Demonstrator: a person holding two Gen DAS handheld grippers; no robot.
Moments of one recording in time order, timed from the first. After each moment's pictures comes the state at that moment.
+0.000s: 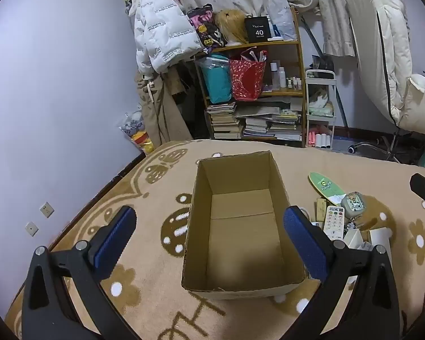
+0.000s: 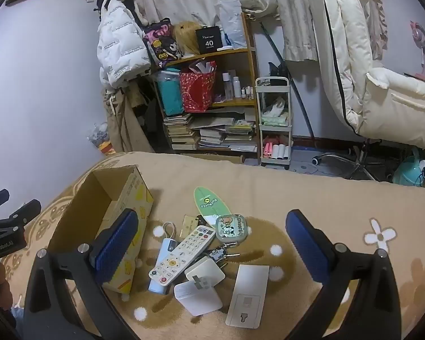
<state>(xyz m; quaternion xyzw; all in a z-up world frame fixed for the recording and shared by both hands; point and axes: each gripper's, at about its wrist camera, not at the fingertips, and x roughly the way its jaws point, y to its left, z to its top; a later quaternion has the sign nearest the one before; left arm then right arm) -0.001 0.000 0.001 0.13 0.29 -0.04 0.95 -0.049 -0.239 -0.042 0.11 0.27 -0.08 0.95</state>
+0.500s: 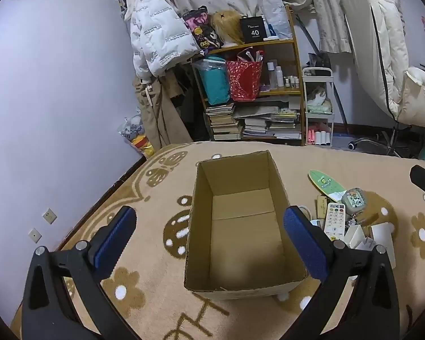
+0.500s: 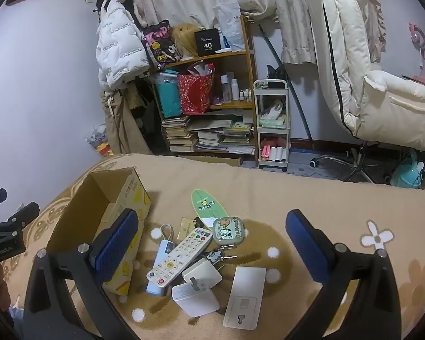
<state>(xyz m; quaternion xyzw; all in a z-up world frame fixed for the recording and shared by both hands) -0.003 -0.005 0.000 0.14 0.28 -0.04 0.95 -0.049 -0.246 -0.037 0.11 0.27 -0.09 0.95</state>
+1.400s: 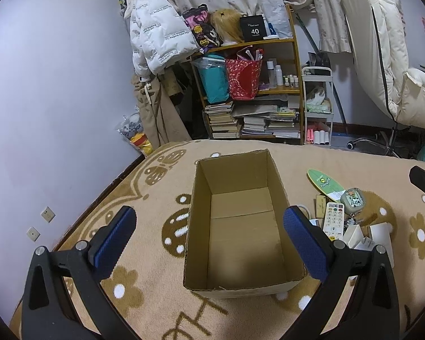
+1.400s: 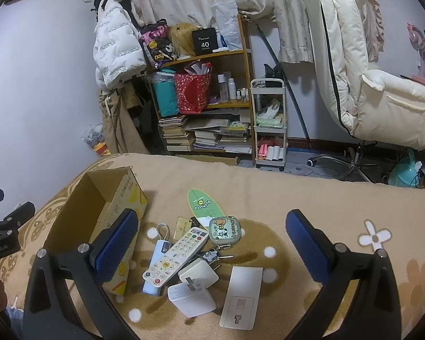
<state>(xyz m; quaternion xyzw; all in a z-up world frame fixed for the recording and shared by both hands) -0.002 -0.001 0.000 0.14 0.29 -0.05 0.95 -0.050 -0.242 -0.040 0.10 0.27 -0.09 0.95</state>
